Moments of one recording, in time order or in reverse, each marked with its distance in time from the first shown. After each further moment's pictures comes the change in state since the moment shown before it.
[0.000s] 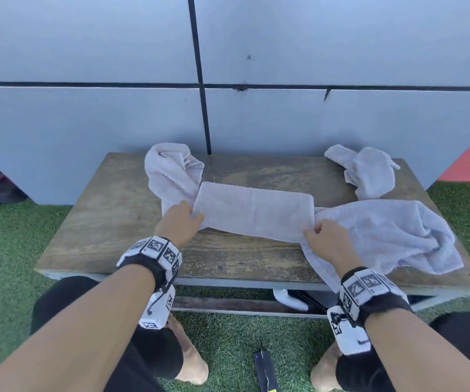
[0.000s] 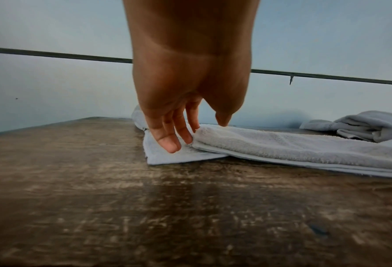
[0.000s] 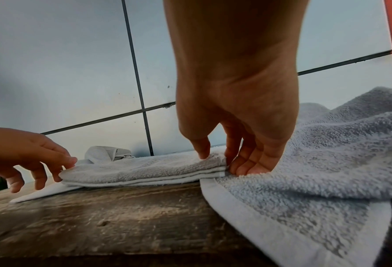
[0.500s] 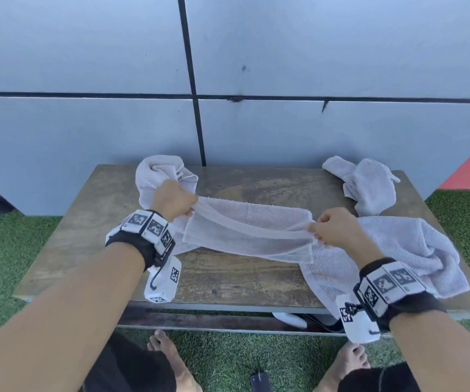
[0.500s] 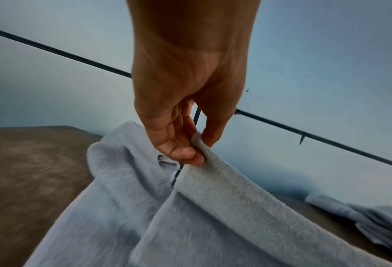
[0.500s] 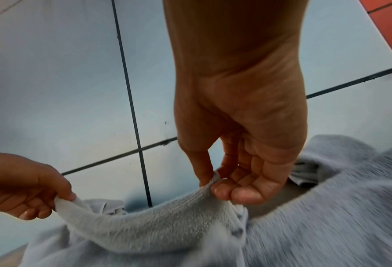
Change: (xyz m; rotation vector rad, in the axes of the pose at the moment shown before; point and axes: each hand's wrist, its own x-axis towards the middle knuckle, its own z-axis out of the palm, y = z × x) left_hand 0.064 0.052 -0.053 -0.338 0.070 -0.180; right_hand 0.045 -0.033 -0.050 0.027 -0.051 0.086
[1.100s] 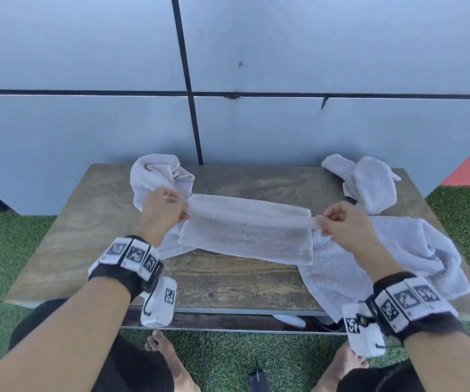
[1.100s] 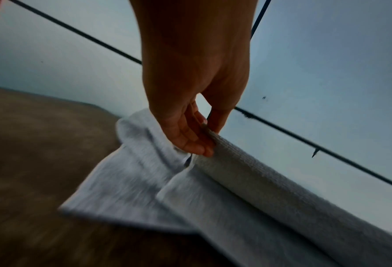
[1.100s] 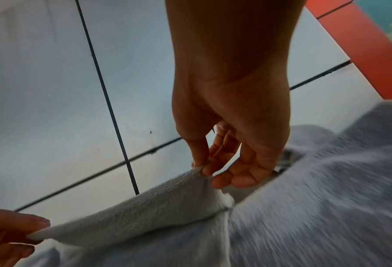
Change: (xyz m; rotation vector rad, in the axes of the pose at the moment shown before) left_hand -0.015 -0.022 0.007 -0.388 0.067 -0.056; right_hand -0.007 0.014 -0.009 0.390 0.098 -0.065
